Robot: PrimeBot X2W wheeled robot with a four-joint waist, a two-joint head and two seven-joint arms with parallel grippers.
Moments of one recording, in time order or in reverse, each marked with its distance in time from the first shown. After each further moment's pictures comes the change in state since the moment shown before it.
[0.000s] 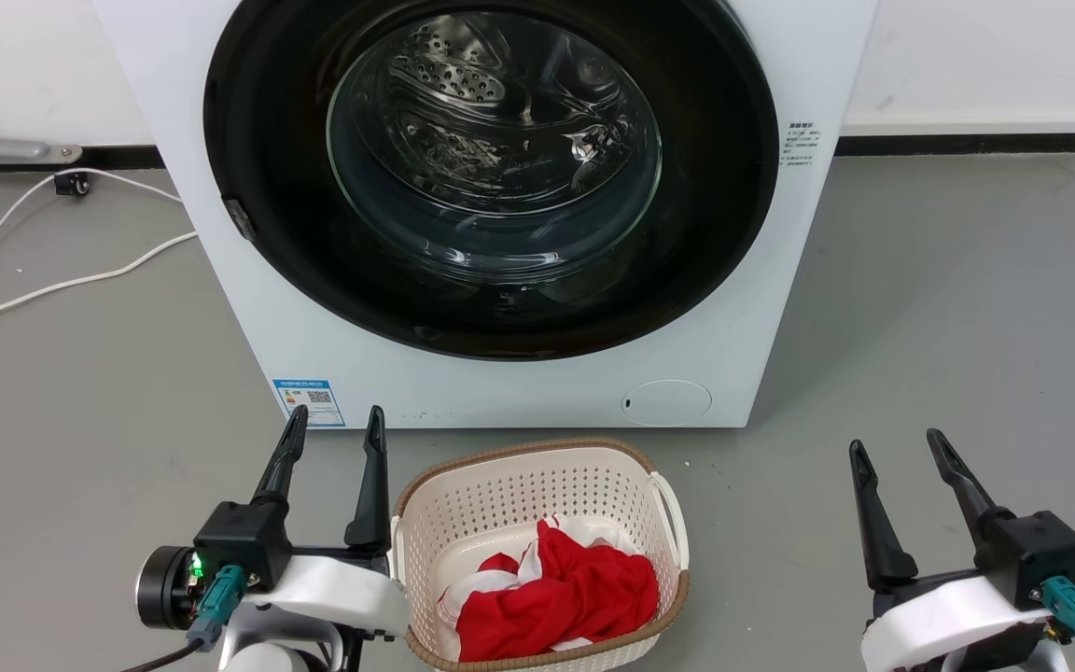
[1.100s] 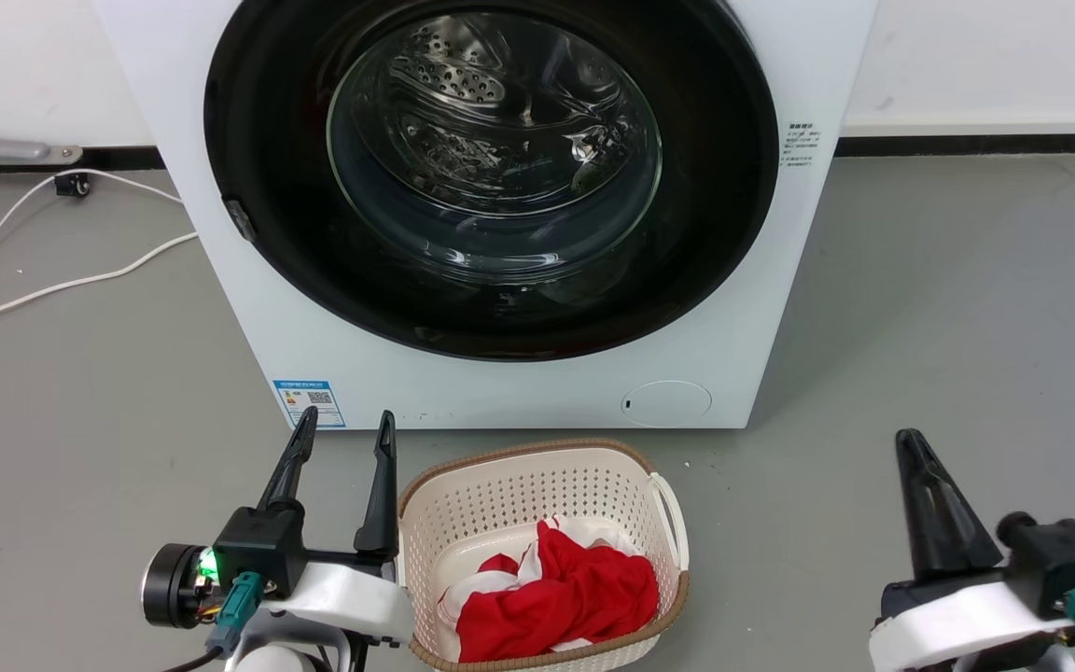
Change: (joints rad) left arm 0.000 -0.001 -0.010 0.014 0.068 0.007 -0.029; right arm 0.009 0.000 -0.004 -0.015 0.006 0.000 -0.032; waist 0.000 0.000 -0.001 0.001
